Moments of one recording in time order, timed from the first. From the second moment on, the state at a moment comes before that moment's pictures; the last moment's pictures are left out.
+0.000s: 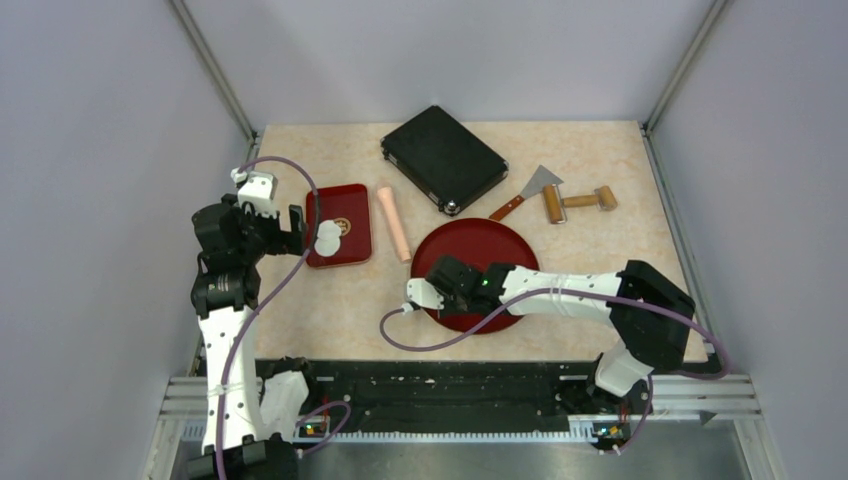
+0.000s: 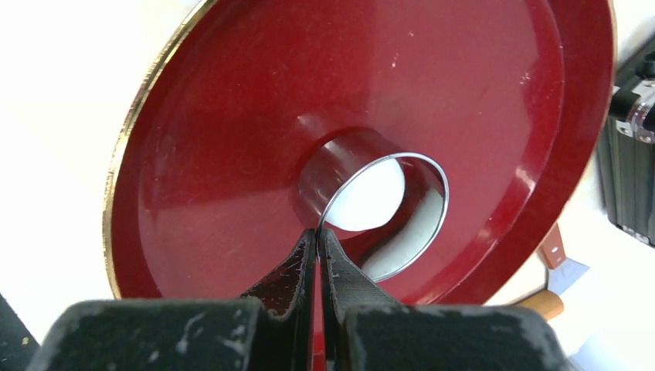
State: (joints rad) left arm 0.26 0.82 0.90 -0.50 0.36 0.23; right arm 1.10 1.60 0.99 -0.49 0.22 -0.61
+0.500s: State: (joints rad) left arm 0.26 0.82 0.90 -0.50 0.37 0.23; right arm 1.08 1.60 0.99 -0.44 0.31 -0.63
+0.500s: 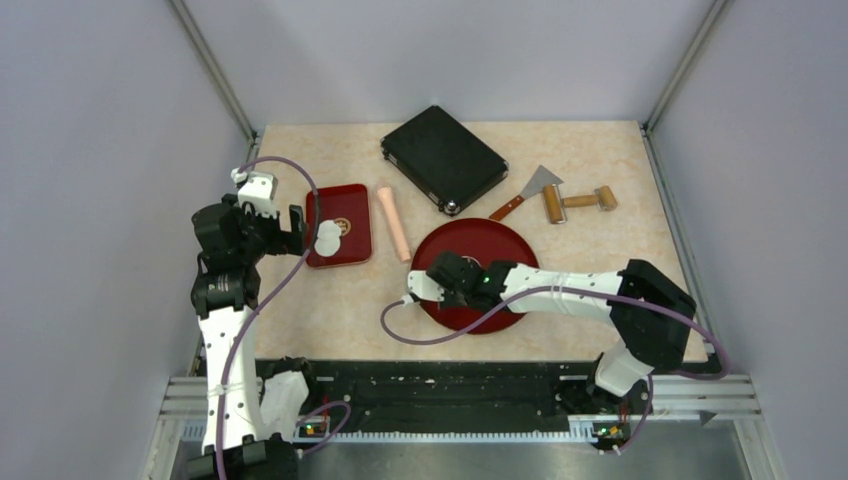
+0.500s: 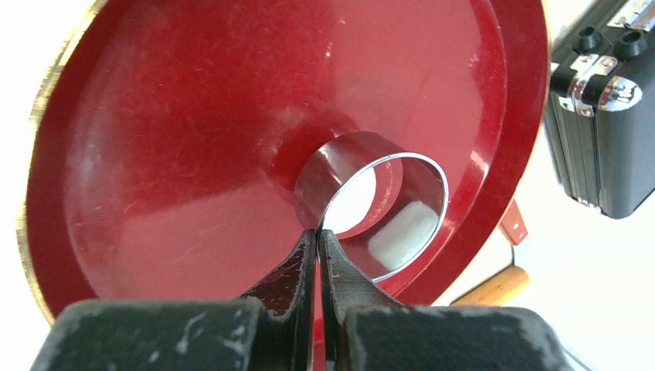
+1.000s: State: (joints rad) left arm 0.26 0.82 0.90 -0.50 0.38 0.23; right arm 1.00 1.60 0.99 -0.43 0.34 -0.65
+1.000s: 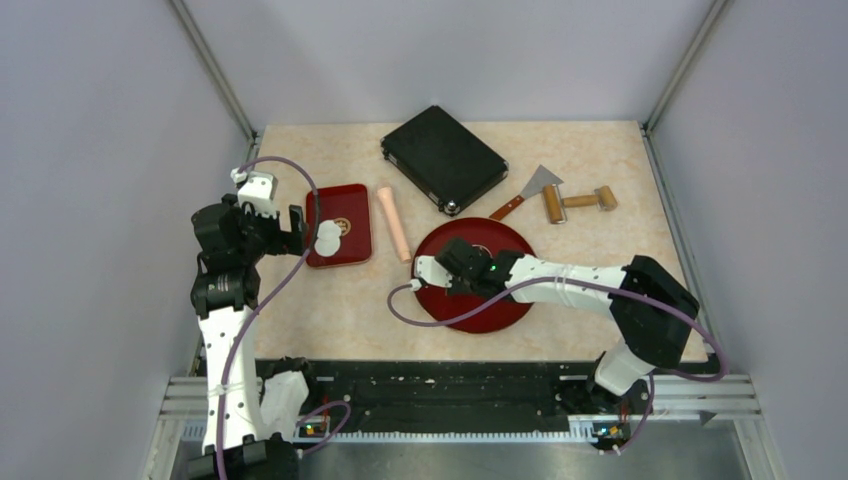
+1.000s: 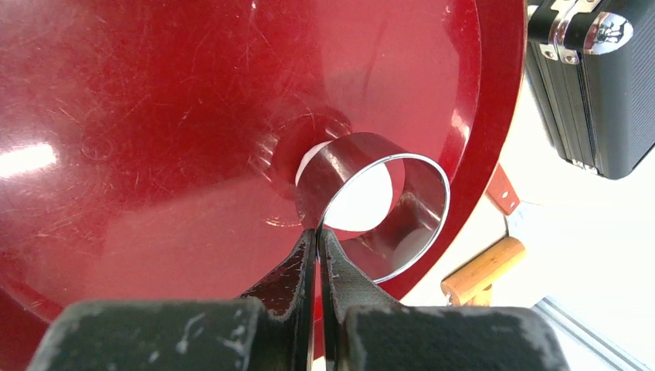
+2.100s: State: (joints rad) left arm 0.28 0.81 0.90 -0.50 0.40 0.23; right arm 0.65 1.34 1.11 -0.43 0.34 -0.65
